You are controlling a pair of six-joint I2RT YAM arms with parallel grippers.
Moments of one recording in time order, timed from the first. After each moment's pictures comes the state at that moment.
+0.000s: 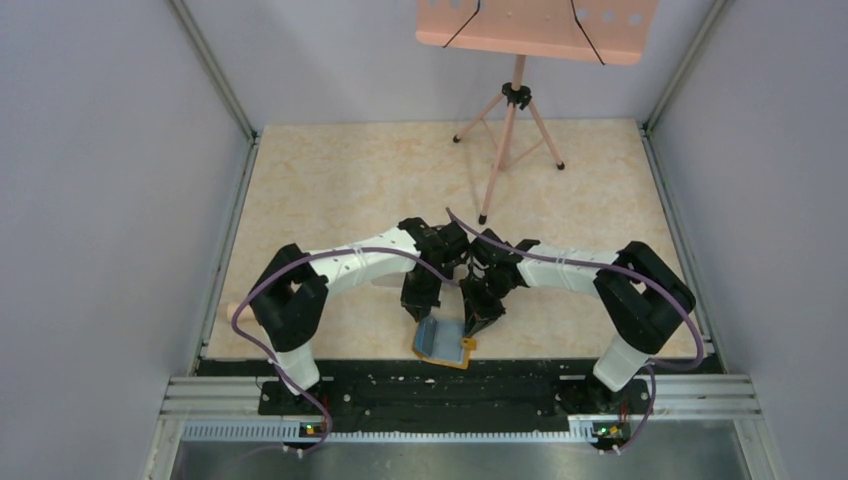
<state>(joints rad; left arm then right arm) -0.91 1.78 1.32 -1.11 0.00 -0.74 0.76 1.67 0.89 -0.52 -0.54 0.49</state>
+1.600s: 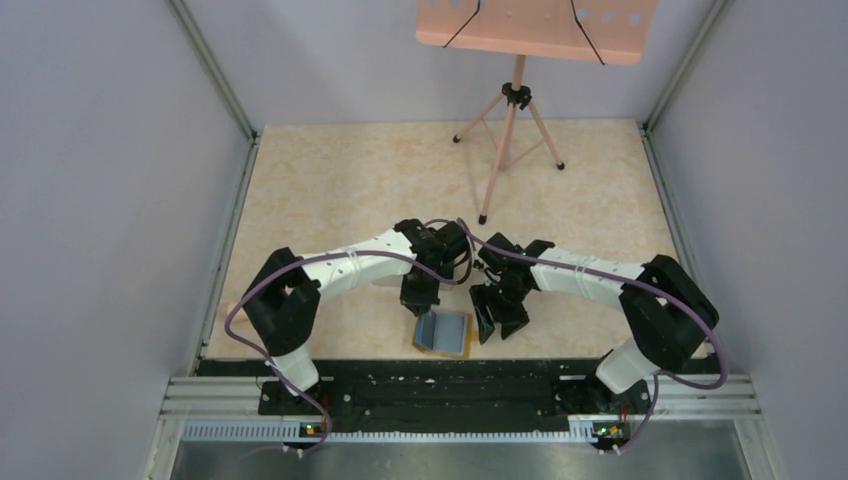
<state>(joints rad) -0.92 1.74 1.30 -1.08 -0.08 -0.79 0.76 1.54 0.85 -0.75 -0.32 0.46</state>
